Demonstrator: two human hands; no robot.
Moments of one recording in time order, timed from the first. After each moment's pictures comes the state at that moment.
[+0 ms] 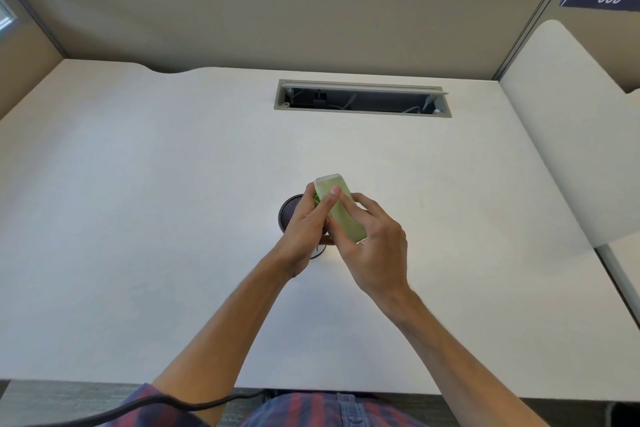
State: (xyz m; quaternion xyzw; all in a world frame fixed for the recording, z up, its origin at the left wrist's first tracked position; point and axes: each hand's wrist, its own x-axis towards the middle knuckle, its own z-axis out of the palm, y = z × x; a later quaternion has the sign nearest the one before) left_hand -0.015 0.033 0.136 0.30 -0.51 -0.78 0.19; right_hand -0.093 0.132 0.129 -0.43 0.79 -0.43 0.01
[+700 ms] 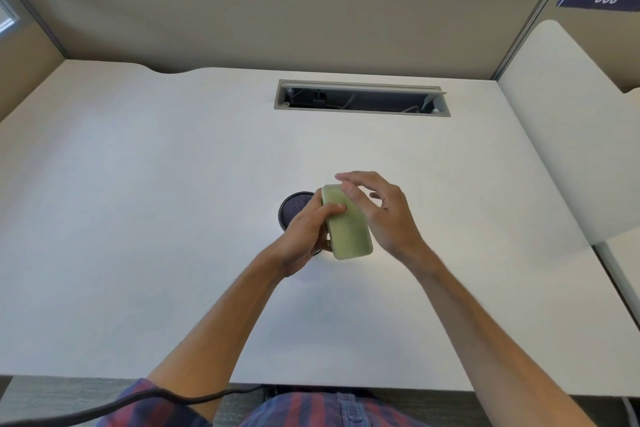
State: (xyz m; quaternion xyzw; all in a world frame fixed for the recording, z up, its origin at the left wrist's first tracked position) left_hand -0.008 0.033 0.134 0.26 -0.52 -0.81 0.11; right_hand -0.134 0.120 0.155 -0.42 0.70 -0.52 0.26
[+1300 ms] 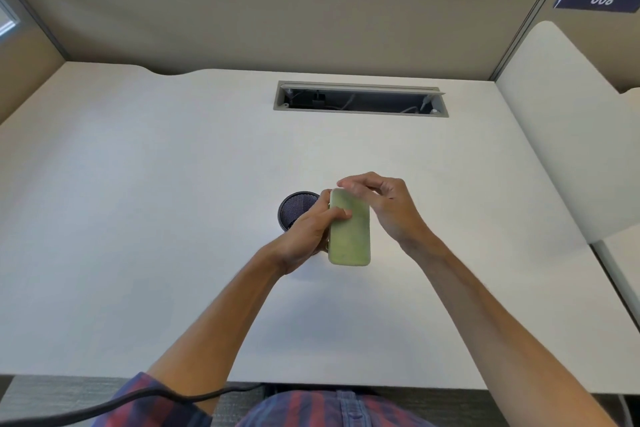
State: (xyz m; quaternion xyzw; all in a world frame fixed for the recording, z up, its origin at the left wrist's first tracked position) left_hand -0.007 0.033 0.138 0.25 -0.57 -0.78 0.06; right_hand -0.150 0.120 0.157 -0.38 0.64 -0.56 0.35
